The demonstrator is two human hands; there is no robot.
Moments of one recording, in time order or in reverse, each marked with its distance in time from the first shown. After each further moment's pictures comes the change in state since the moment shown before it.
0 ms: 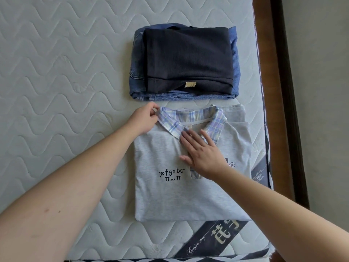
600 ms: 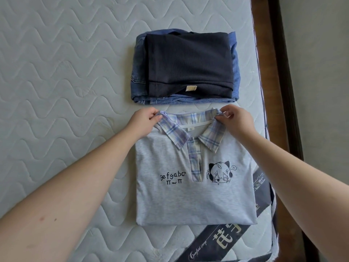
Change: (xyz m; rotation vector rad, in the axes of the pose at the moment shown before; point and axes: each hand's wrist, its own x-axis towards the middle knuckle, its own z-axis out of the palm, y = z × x) left_hand -0.006 -0.002 -0.004 -0.084 0.019 0.085; right_hand 0.033 0.099 -0.060 0.686 0.271 0.707
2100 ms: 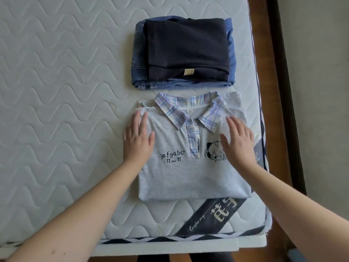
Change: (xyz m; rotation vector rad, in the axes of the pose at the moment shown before) left_hand -0.122 -0.036 0.051 0.543 0.458 0.178; right_hand -0.126 0.059 0.030 -0.323 0.176 -0.274
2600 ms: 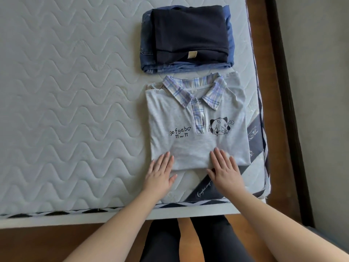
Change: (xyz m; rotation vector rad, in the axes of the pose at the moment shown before) left_hand -0.186 0.008 -0.005 0.229 -0.652 0.214; right_hand -0.180 -0.022 0.050 -0.240 -0.408 -0.020
